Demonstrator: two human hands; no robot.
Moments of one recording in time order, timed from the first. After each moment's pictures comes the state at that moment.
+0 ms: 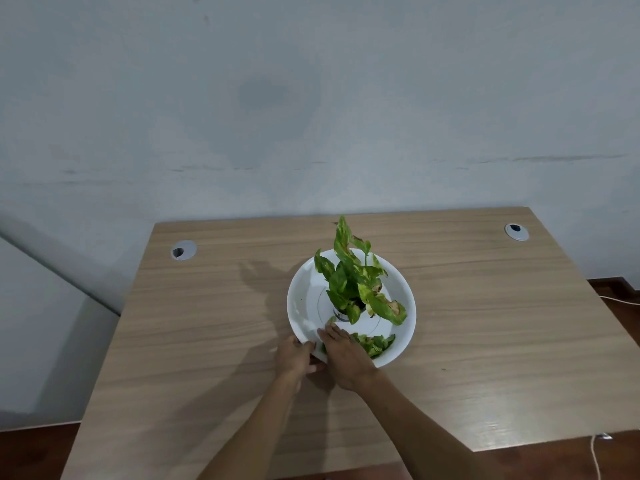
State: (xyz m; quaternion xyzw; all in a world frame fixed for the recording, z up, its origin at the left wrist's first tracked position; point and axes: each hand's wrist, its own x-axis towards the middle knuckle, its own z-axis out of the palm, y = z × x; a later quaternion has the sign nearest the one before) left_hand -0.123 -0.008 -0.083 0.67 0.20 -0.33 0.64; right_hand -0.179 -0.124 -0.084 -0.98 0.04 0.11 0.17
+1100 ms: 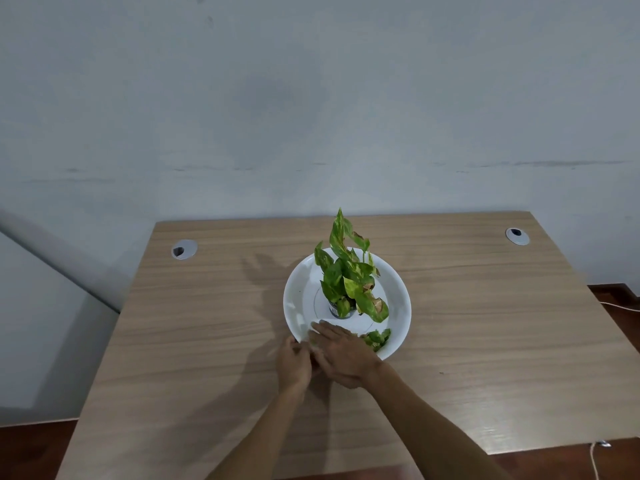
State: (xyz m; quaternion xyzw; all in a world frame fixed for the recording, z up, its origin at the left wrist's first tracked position) left_hand -0.142 -0.013 -0.083 0.75 0.16 -0.20 0.61; right_hand -0.178 -0.136 -0.068 -0.98 -0.07 0.10 0.16
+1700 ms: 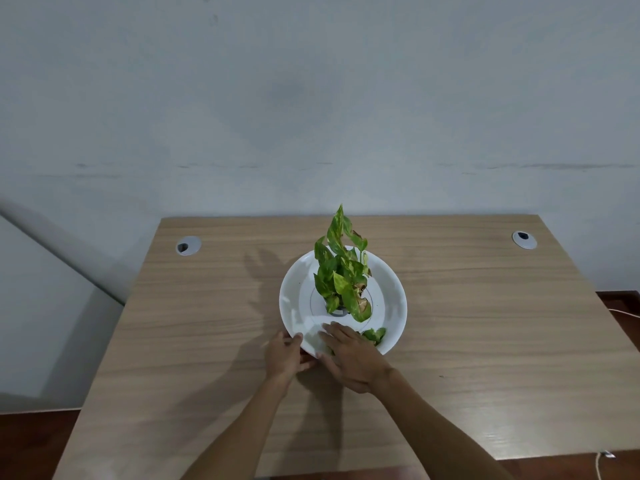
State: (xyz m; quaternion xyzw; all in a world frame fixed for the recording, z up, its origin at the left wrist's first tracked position) left_hand -0.122 -0.003 -0.081 0.67 0.20 -0.28 0.66; right_hand -0.192 -0.151 -0.070 -0.98 -0.05 0.08 0.17
